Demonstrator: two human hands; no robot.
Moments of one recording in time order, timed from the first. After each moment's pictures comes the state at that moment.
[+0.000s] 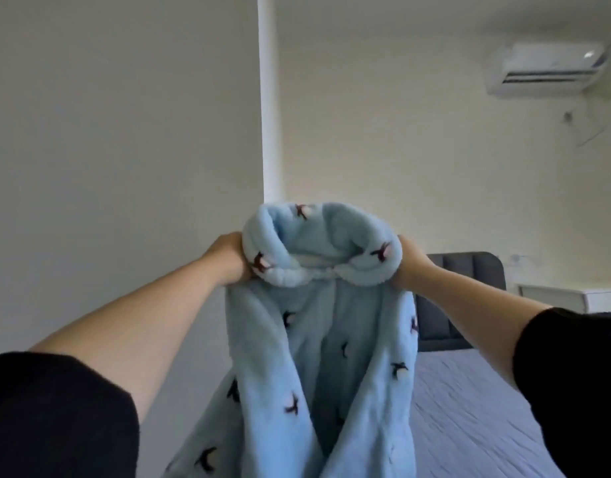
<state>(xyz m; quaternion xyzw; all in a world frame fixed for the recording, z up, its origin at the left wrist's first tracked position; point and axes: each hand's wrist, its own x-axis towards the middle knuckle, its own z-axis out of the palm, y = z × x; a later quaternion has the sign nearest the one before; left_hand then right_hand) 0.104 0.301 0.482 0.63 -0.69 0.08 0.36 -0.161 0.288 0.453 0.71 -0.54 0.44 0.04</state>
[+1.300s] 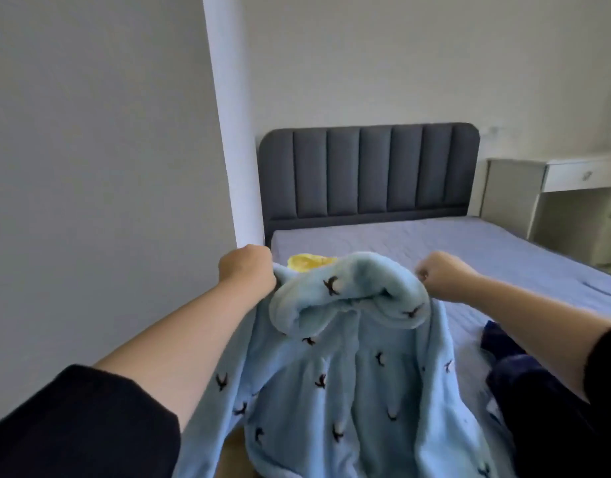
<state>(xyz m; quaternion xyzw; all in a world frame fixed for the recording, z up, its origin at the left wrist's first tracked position) 0.041 0.234 0.228 0.68 -0.72 0.13 0.09 -0.265 0.269 0.211 0.69 -0.71 0.16 -0.03</state>
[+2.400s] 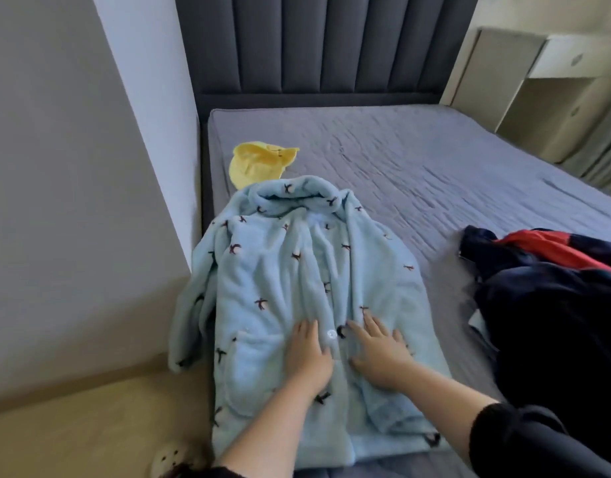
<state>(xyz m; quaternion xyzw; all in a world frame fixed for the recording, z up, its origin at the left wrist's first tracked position) -0.066 0.203 -0.134 0.59 -0.74 -0.32 0.08 -0.225 0.229 -0.131 0.62 -0.75 -0.06 -0.21</state>
